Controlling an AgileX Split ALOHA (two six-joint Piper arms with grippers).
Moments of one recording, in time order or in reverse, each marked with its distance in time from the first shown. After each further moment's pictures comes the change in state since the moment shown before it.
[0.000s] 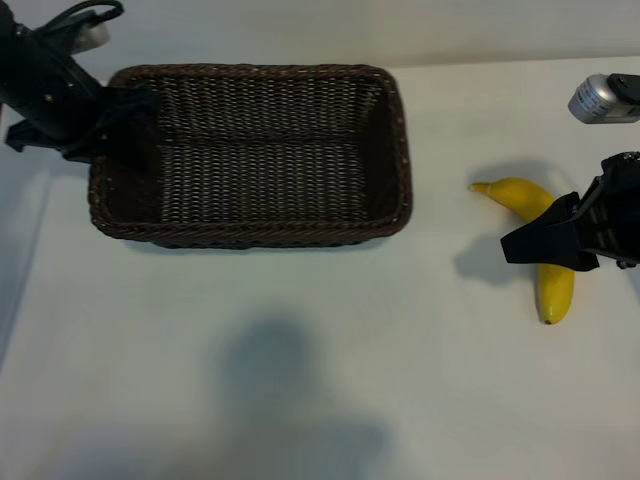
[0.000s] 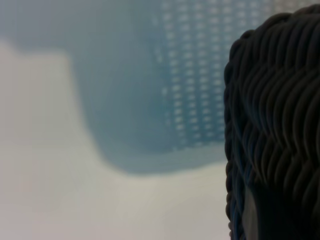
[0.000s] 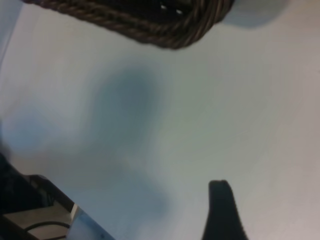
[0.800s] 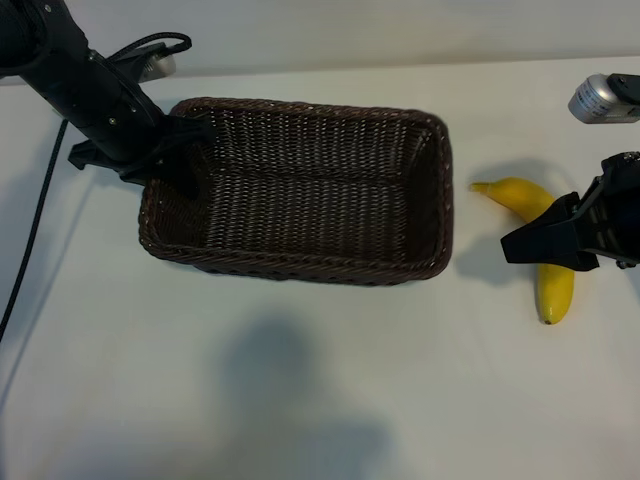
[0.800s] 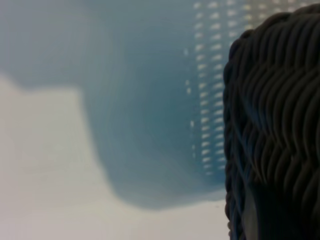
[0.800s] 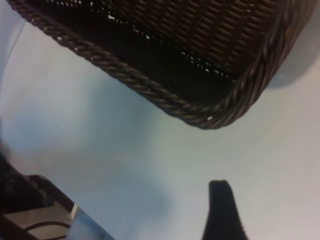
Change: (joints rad) left arm -0.101 0.088 -0.008 0.006 -0.018 0.003; right arm 0.000 0.000 0.000 0.000 0.000 0.000
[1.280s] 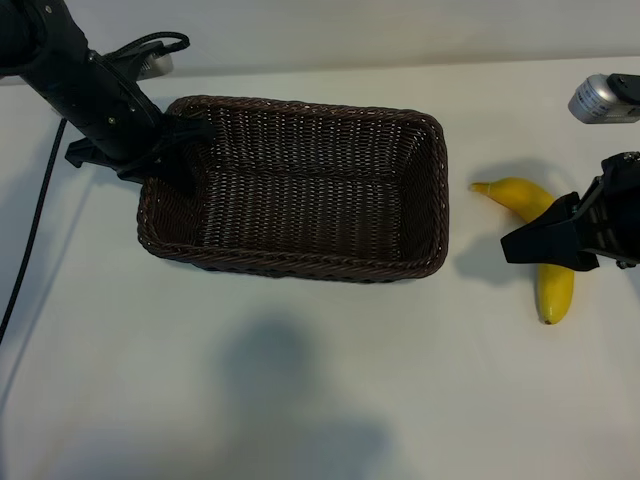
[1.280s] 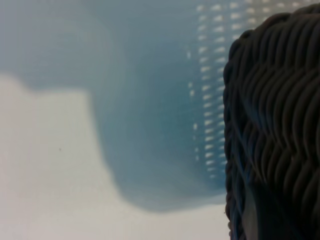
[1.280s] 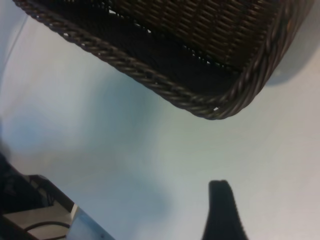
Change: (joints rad) left arm 0.000 0.000 0.000 0.011 -0.020 -0.011; right arm 0.000 0.000 0.000 0.000 0.000 0.000
